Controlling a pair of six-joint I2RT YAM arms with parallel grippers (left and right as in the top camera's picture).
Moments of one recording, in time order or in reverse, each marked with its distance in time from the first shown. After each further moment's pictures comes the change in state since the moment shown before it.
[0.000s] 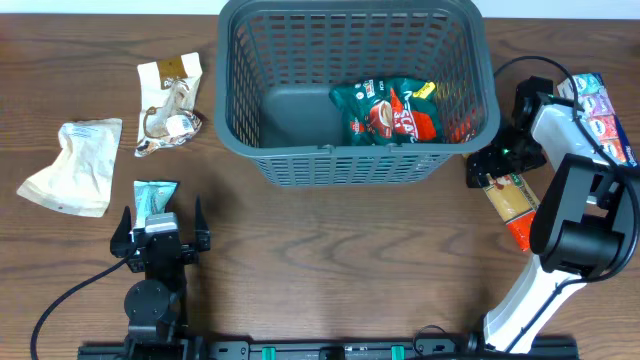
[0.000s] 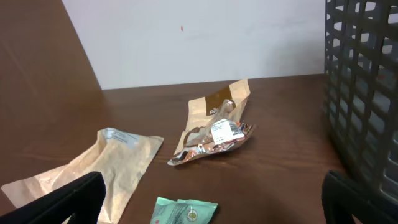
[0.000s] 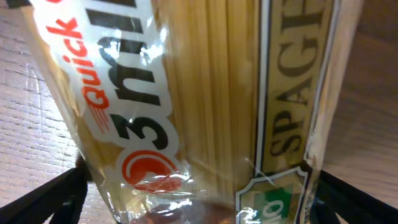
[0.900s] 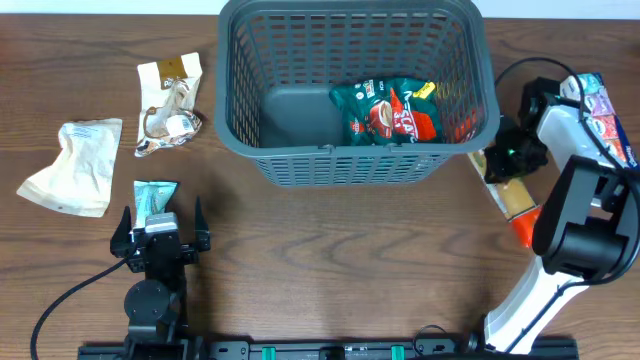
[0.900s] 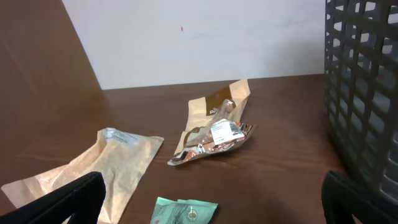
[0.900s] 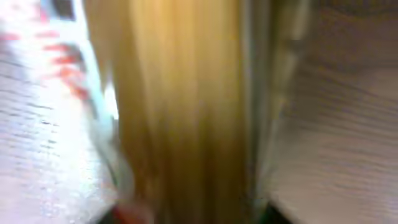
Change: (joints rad) left arm 0.000 0.000 0.000 0.000 0.000 0.000; right arm -0.021 -0.016 0.001 -0.005 0.006 0.004
